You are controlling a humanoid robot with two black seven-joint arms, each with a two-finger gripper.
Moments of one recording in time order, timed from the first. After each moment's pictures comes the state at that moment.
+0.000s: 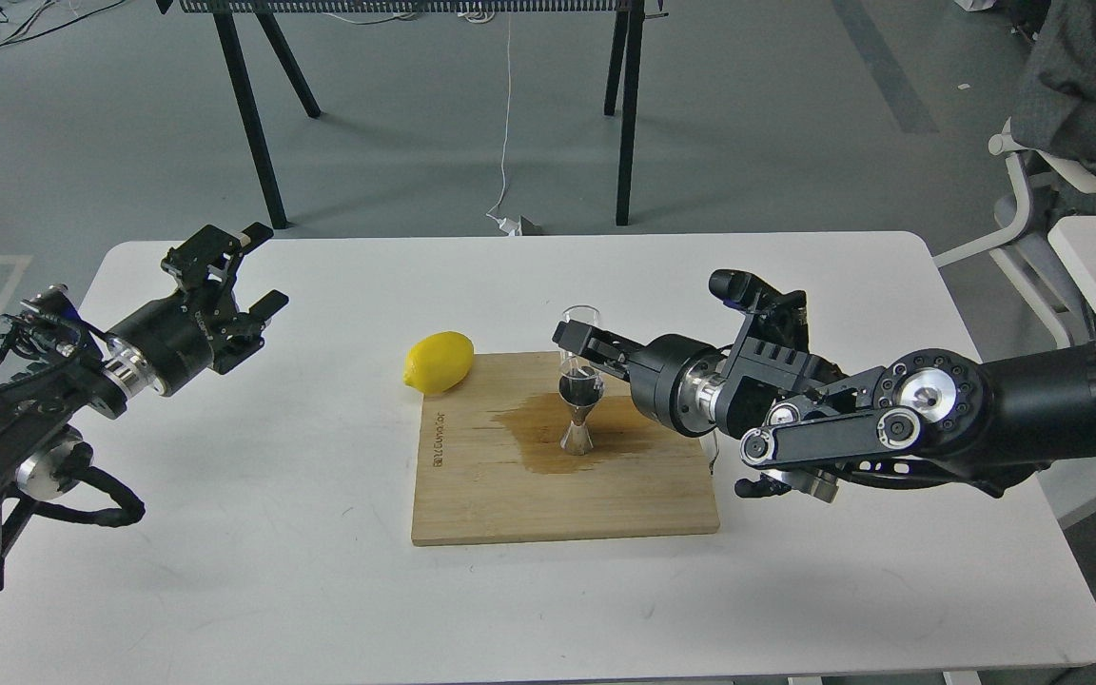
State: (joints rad) left arm -0.53 0.49 -0.84 -0.72 0.82 -0.49 -0.49; right arm 1.39 -0.26 -0.53 1.45 -0.33 -0.49 0.07
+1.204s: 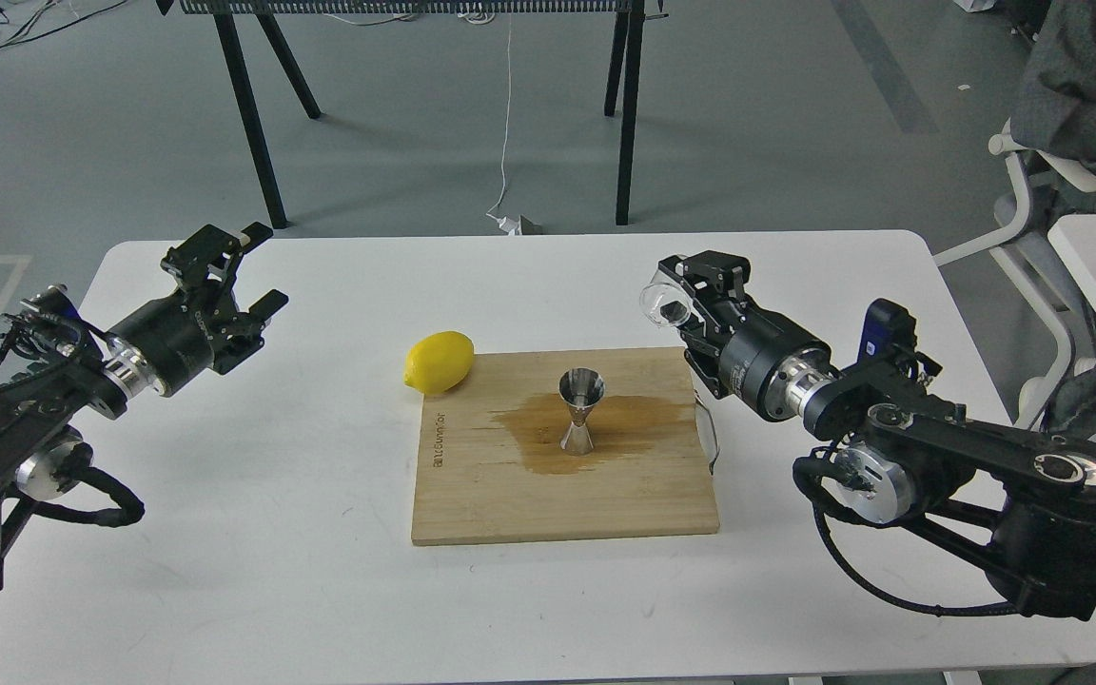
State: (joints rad) left arm -0.53 0.49 -0.84 -0.72 0.82 -0.49 -0.49; right arm 0.51 -0.51 0.58 1.56 -0.30 -0.35 0.12
